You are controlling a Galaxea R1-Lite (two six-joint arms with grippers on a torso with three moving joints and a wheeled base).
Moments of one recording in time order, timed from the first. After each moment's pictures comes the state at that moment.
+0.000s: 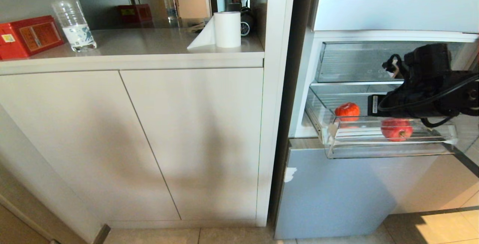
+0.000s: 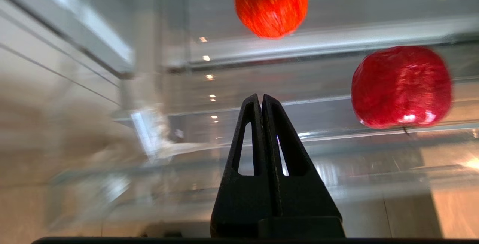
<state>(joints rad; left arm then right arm) 0.00 0.00 0.00 -0.01 0.00 0.00 0.07 1.86 -1.42 0.09 -0.11 0.11</state>
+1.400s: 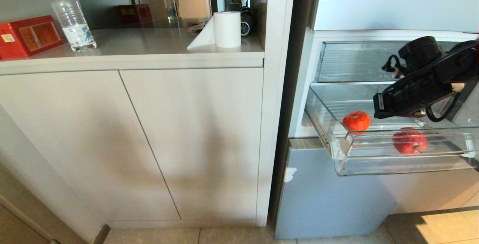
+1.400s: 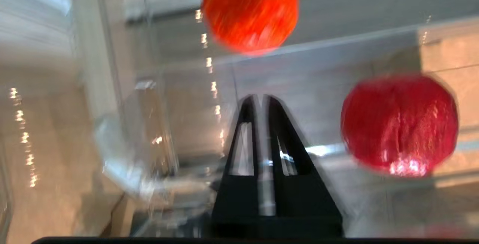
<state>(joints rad) 0.00 0.00 0.00 -0.01 0.00 0.00 0.01 2.04 -1.89 0.66 -0.05 0.14</state>
